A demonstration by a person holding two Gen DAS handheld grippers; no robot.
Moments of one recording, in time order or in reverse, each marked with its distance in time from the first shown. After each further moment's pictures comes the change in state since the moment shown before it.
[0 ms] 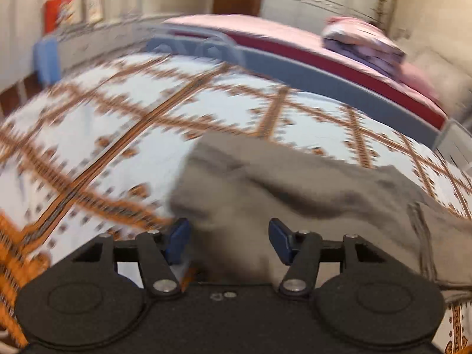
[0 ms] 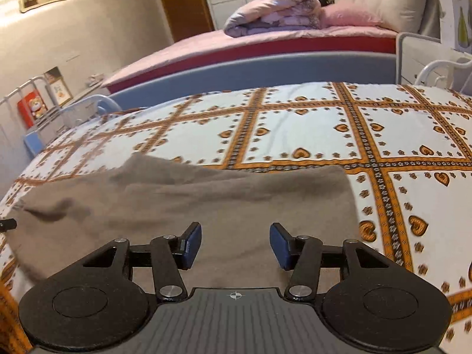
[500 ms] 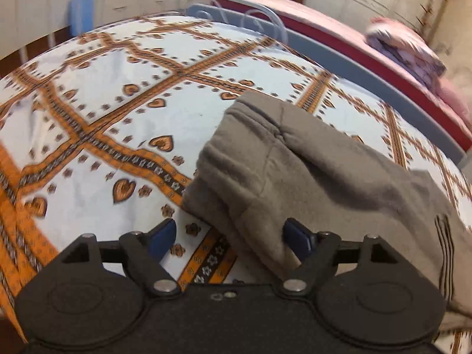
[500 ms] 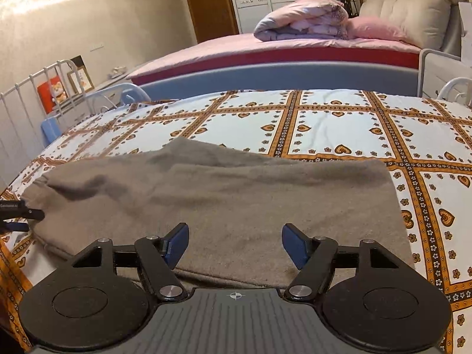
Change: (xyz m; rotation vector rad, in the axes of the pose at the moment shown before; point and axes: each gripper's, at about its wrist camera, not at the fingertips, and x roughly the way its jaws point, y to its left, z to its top) left arm 0.027 0.009 -0.020 -0.181 0.067 0.077; right arm 0.001 0.043 -0.024 -0.076 -0.012 0.044
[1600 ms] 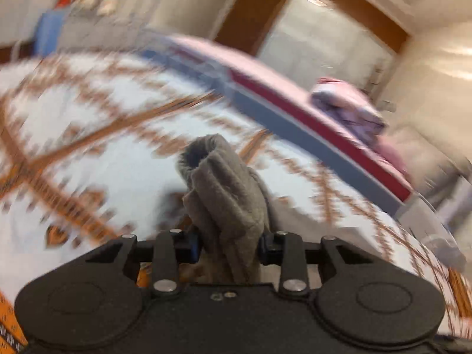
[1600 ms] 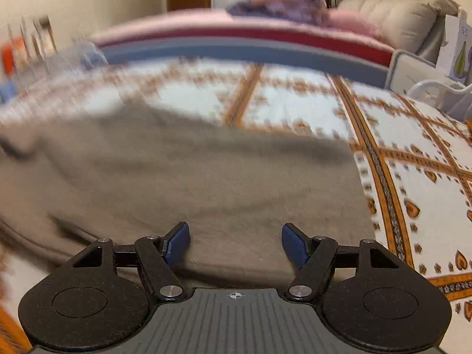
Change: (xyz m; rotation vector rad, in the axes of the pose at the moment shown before) left arm -0.019 -0.016 0.018 -0.002 -0.233 -0.318; right arm 0.034 -0.010 -0.018 -0.094 0.106 -0.231
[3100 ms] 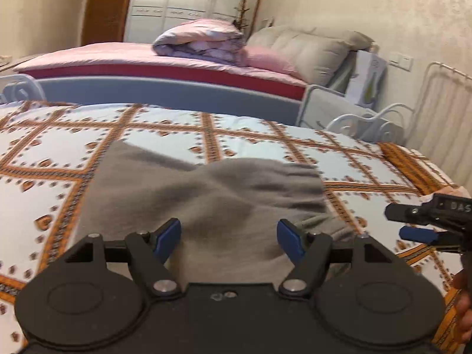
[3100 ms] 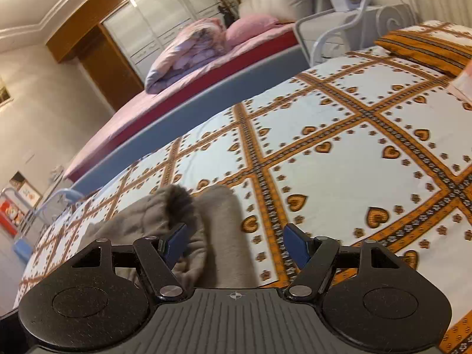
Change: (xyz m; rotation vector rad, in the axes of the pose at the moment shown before) left arm 0.024 -0.278 -0.129 0.437 0.148 -0.234; right arm -0.093 -0.162 -0.017 0.574 -0.184 0.112
